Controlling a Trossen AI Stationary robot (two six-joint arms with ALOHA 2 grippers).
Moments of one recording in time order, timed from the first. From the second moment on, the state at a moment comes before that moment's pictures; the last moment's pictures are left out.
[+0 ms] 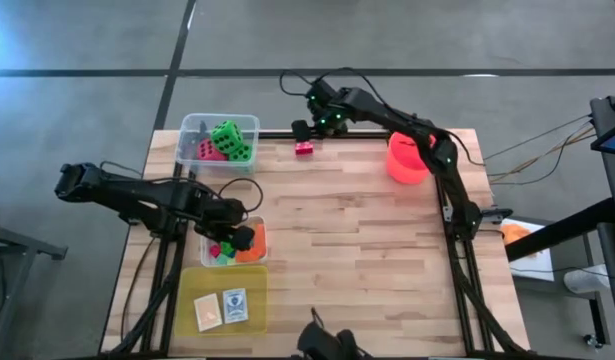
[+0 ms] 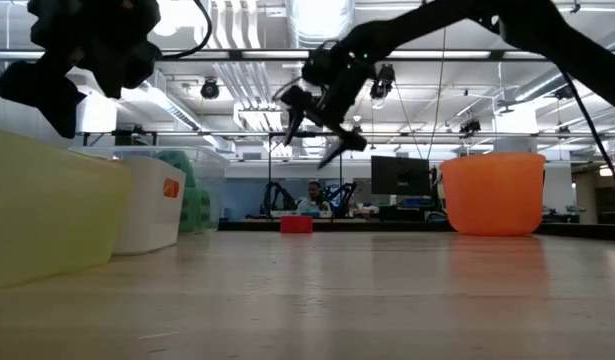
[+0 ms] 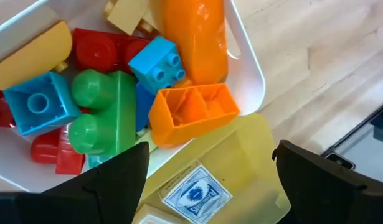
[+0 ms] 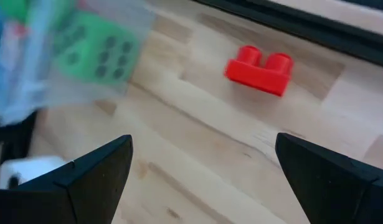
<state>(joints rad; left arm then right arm) -0.14 1.11 0.84 -0.89 0.18 -1.29 -0.56 2.21 2.12 -0.94 -0.26 0.69</state>
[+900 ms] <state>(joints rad) -0.16 1.10 0.84 -0.84 0.19 -1.34 -0.63 2.48 2.30 -0.81 -0.34 1.10</state>
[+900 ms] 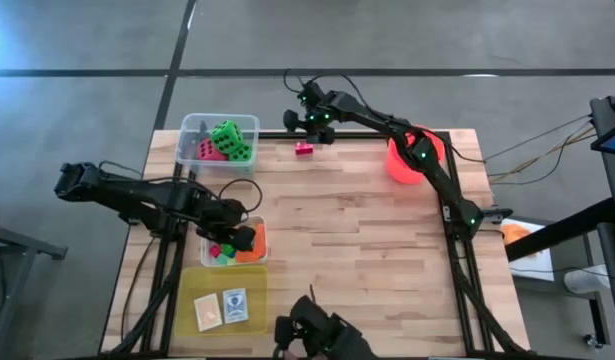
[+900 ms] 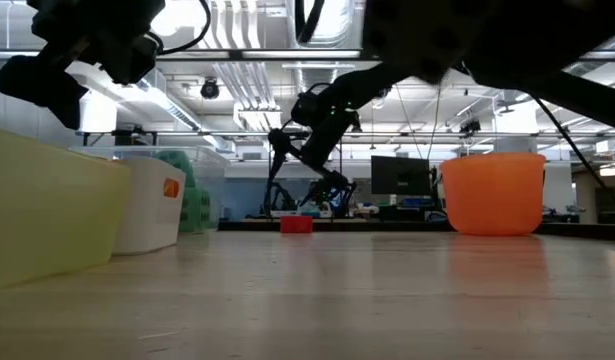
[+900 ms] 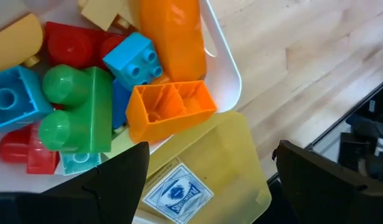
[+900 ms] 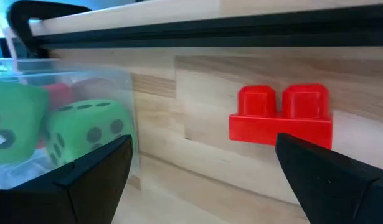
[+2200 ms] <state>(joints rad) -0.16 1.10 0.84 -0.77 0.19 -1.35 -0.58 2.45 2.32 -1.22 -0.30 0.88</state>
